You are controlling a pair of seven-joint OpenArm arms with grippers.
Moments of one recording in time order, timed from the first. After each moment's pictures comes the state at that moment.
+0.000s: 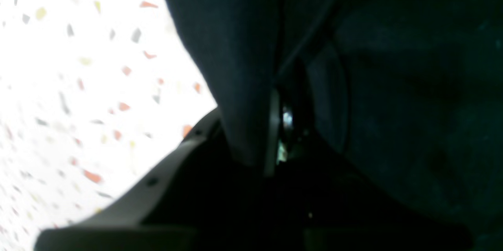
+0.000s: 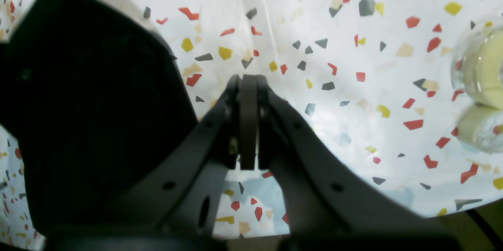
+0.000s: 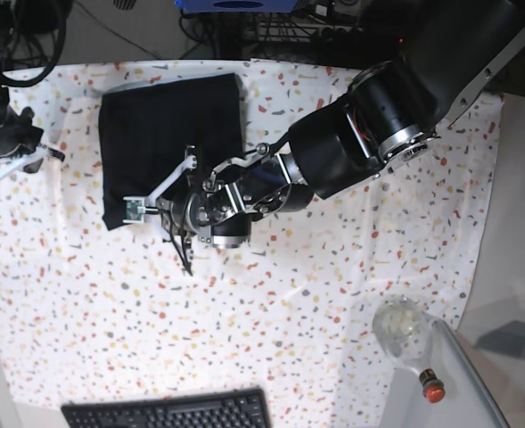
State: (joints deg) left arm -33.2 2.9 68.3 43.8 2.3 -28.4 19.2; right arm -20.4 16.1 17.4 98.9 30.6 -1.5 -50.2
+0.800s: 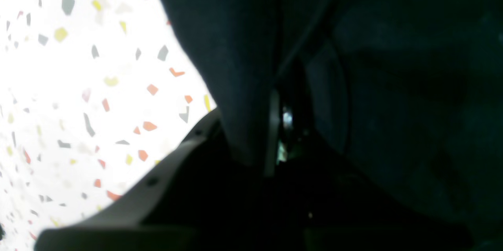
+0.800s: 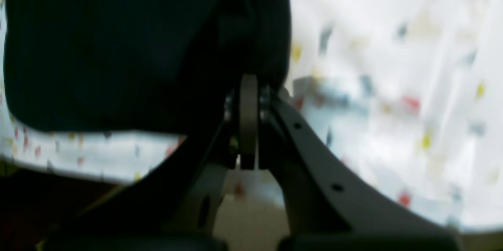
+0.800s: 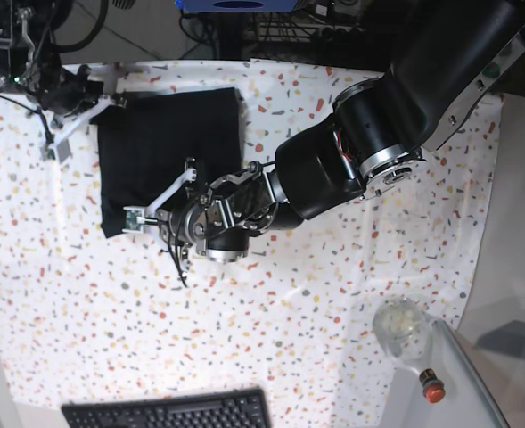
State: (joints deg) left arm -37.8 6.4 72.7 33.1 2.3 -28.6 10.6; right arm -25.8 11.4 8.4 94.1 30.2 7.7 -49.5
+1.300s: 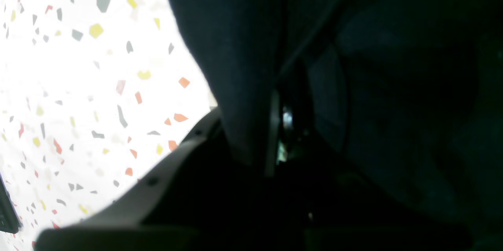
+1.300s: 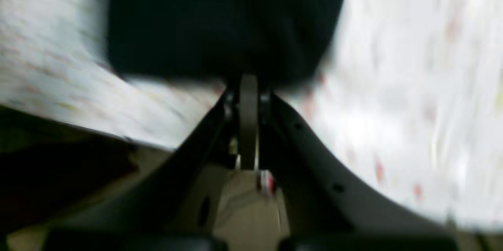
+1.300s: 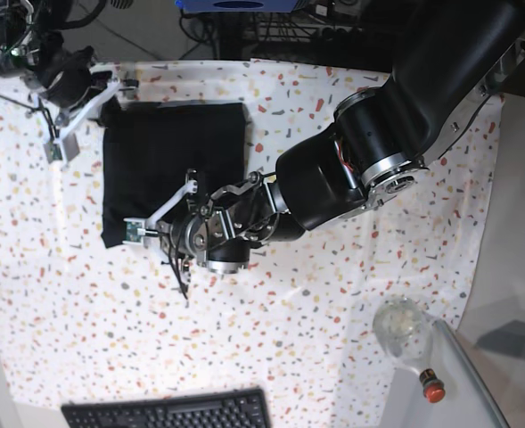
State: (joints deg) left arm -39.2 6.3 72.7 33.0 2.5 -28.4 10.8; right arm -30.3 11.6 5.5 110.6 31.1 8.0 -48.7
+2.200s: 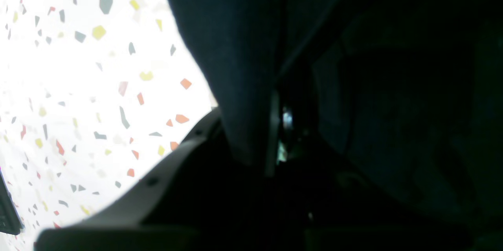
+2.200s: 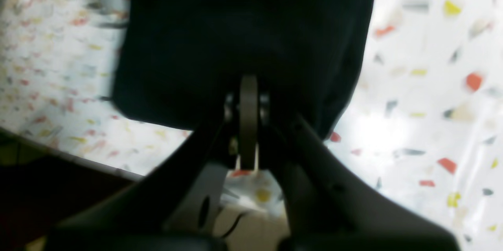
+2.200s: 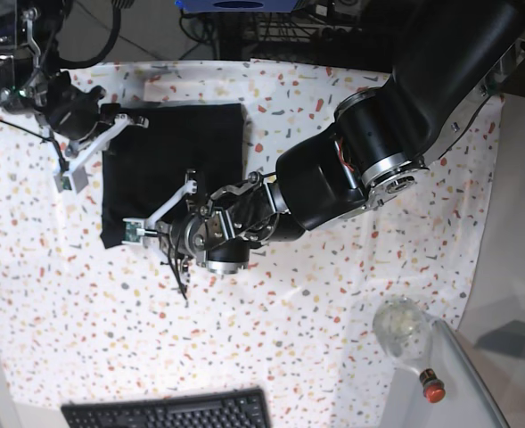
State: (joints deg) left arm -39.2 6.4 72.7 33.4 2.5 -28.4 10.8; right arm -20.1 9.7 5.4 97.5 30.2 7.8 -52.6
